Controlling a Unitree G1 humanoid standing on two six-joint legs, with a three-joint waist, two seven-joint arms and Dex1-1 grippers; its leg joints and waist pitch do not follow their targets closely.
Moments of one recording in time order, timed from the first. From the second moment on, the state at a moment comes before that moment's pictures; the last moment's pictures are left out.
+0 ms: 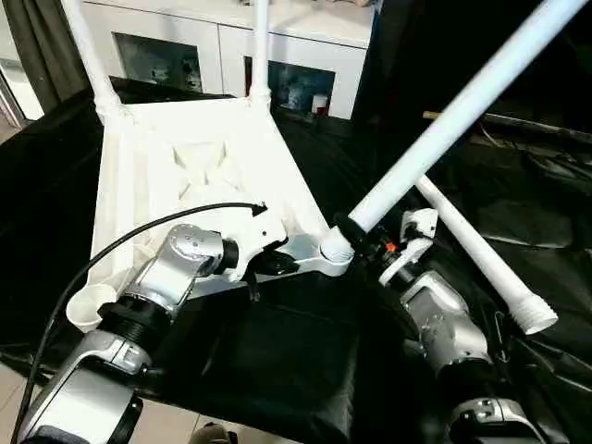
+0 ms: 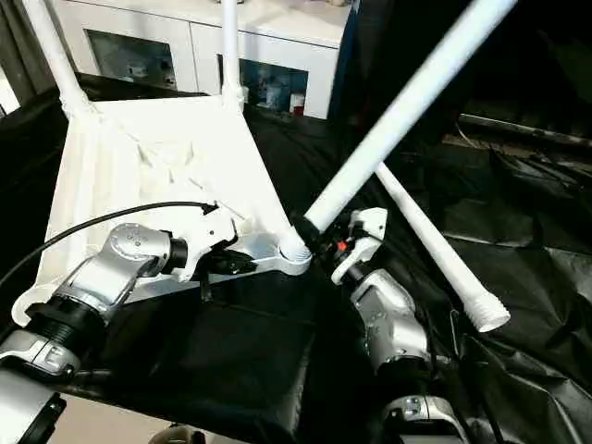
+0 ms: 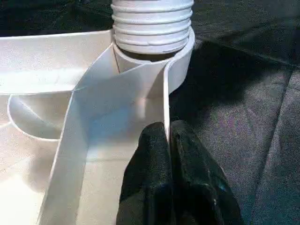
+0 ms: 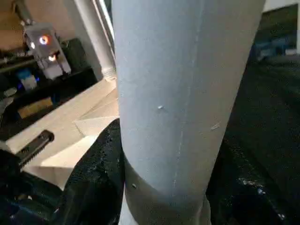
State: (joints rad) left arm -0.64 0.37 -0.36 0.59 0.02 0.16 -1.02; right arm -0.40 -0.06 -0.09 0.63 0.36 -0.09 0.73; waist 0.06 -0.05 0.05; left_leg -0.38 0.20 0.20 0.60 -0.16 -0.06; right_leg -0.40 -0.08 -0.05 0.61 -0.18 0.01
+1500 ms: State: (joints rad) left arm -0.58 0.47 -0.38 0.48 0.01 0.14 -1.23; right arm -0.58 -0.24 0.14 0.75 0.20 -0.10 1.19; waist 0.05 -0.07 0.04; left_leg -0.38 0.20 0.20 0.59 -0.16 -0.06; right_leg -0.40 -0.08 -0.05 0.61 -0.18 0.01
